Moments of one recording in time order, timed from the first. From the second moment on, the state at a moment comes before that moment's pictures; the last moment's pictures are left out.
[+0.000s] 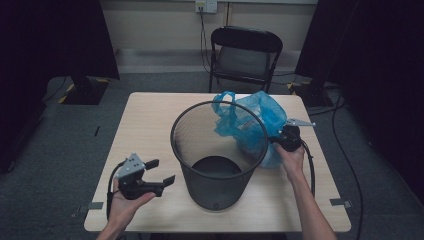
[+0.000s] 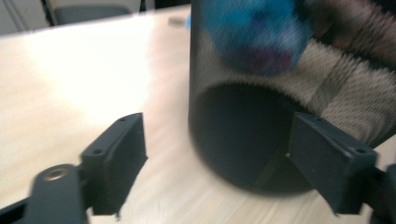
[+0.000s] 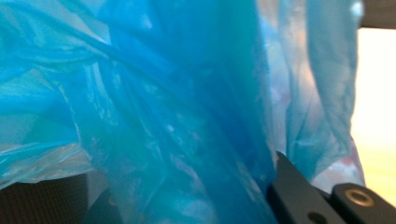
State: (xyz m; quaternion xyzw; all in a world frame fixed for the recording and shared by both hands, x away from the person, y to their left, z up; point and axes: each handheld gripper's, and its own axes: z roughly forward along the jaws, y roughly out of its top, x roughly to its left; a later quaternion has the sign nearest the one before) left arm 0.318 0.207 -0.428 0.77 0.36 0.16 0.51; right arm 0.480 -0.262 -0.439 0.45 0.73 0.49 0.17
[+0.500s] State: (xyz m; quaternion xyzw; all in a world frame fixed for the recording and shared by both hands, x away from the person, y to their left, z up) left arm 0.323 0.202 -0.487 0.80 0.39 0.16 0.42; right arm 0.491 -0.237 -0.467 0.46 0.73 0.48 0.16
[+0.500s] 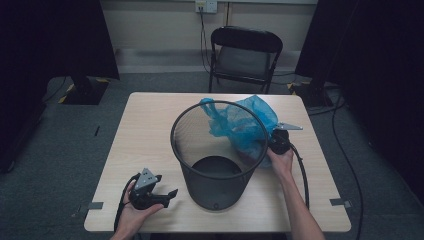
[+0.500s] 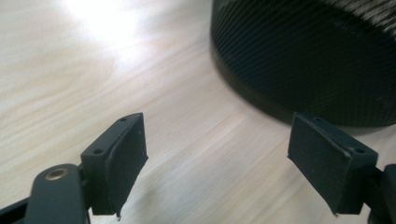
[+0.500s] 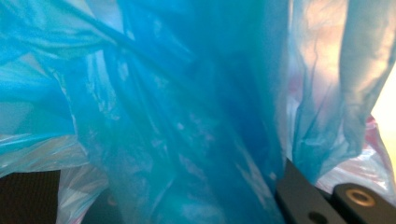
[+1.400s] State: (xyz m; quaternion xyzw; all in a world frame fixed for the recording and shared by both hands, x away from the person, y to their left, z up) left arm 0.335 0.196 -0.500 0.82 0.41 0.18 0.36; right arm 0.471 -0.238 -0.425 0.47 0.70 0.52 0.18
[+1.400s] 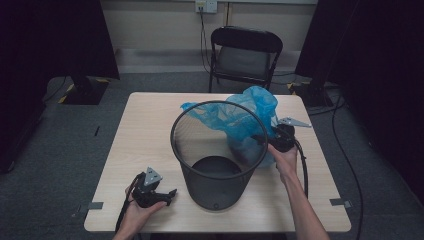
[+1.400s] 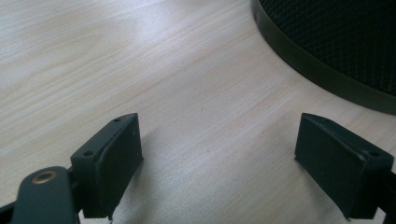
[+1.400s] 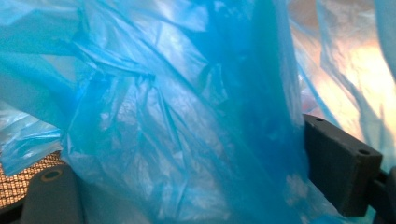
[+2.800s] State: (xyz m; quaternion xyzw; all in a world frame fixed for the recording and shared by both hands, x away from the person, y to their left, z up) left arm 0.335 0.196 -0.500 0.82 0.41 0.18 0.36; right arm 0.392 -0.277 -0.434 0.46 0.75 0.44 0.20
